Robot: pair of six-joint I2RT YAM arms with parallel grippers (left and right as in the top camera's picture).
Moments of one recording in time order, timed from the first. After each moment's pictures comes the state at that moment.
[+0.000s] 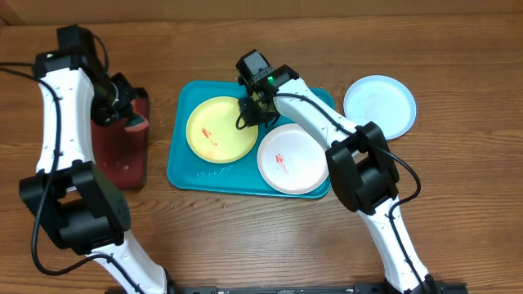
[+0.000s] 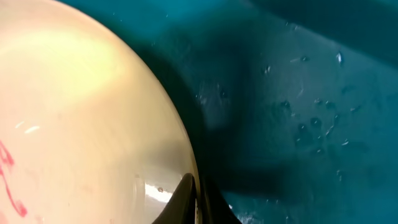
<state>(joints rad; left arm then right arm) 0.25 1.99 1.81 -1.21 0.09 -0.40 0.59 2.45 2.08 -0.91 -0.11 0.28</state>
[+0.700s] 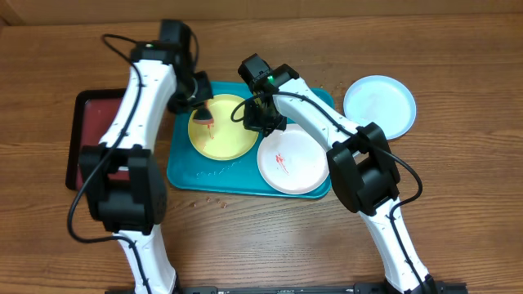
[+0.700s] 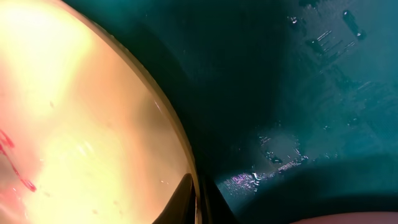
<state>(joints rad) -0.11 2.08 1.80 -1.09 0.11 -0.39 0.60 2.44 2.08 -1.05 -0.14 0.68</state>
